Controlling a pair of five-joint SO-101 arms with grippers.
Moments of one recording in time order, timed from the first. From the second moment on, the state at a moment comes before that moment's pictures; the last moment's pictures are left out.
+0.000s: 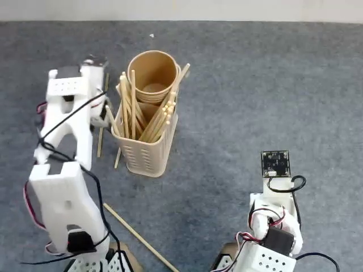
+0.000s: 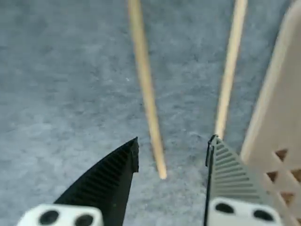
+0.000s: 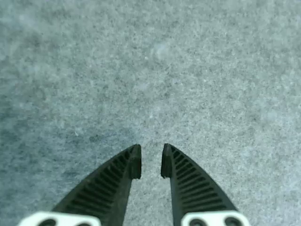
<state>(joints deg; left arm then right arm) -13.0 28.2 -15.3 84.8 -9.5 17.1 -103.4 95.3 66.5 24.0</state>
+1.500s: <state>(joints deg) -20.0 43.3 -28.4 79.3 -10.9 17.1 -103.4 95.3 66.5 24.0</state>
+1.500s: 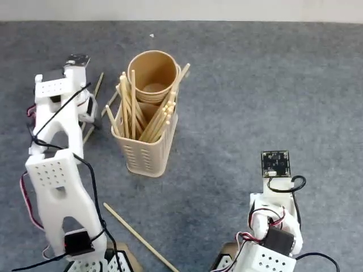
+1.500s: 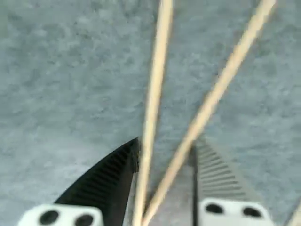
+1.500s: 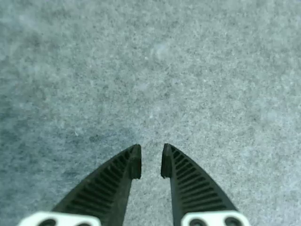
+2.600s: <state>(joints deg) -9.5 3.0 -52.0 101.2 -6.2 17.1 -103.4 95.3 66.5 24.0</state>
